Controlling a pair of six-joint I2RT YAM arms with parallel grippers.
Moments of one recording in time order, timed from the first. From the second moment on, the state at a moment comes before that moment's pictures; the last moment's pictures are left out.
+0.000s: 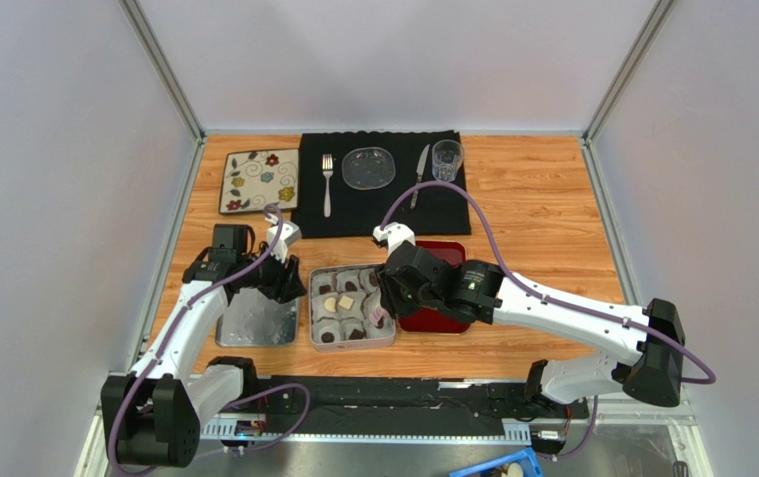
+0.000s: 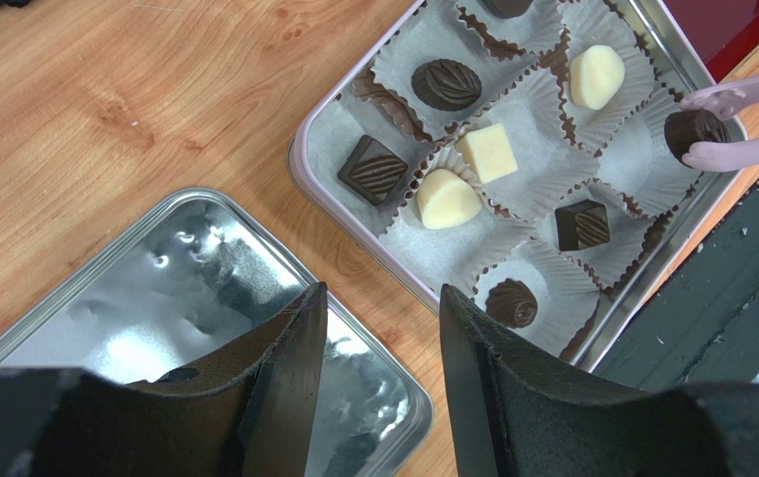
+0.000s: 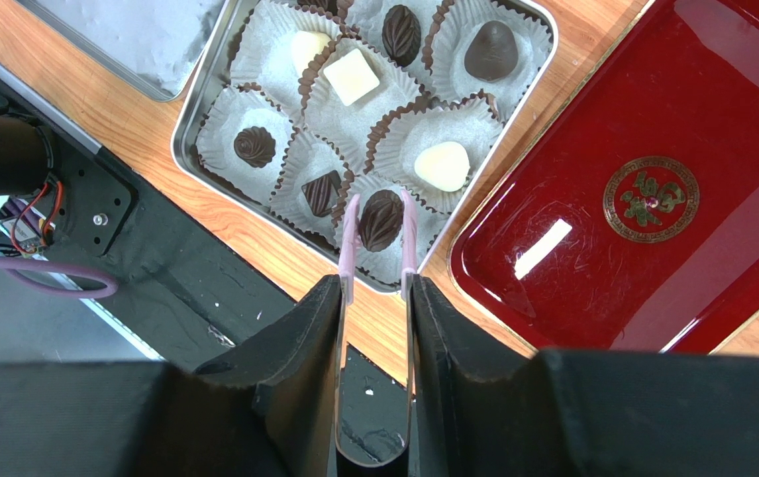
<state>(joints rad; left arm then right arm) -0.05 1.02 0.64 -0.62 0.65 0.35 1.16 1.31 1.14 -0.65 0.21 0.54</state>
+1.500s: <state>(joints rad) -0.05 1.01 0.66 -0.63 0.66 0.35 0.70 1.16 0.84 -0.57 1.00 0.68</state>
